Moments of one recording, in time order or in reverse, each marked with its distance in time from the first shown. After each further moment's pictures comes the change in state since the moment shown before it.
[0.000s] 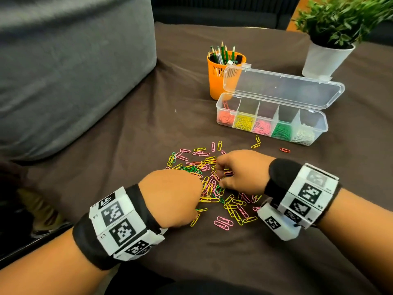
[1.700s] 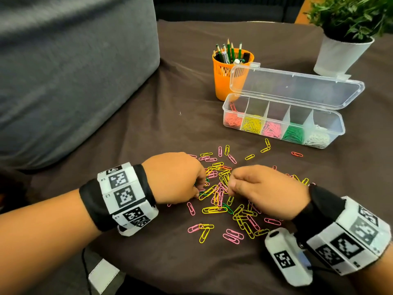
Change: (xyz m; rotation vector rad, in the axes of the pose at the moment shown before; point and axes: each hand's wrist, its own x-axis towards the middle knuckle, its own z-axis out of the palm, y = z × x) left_hand 0.037 -0.046 -0.010 -0.091 0.120 0.045; right_hand -0.021 0.003 0.012 0.414 0.100 0.017
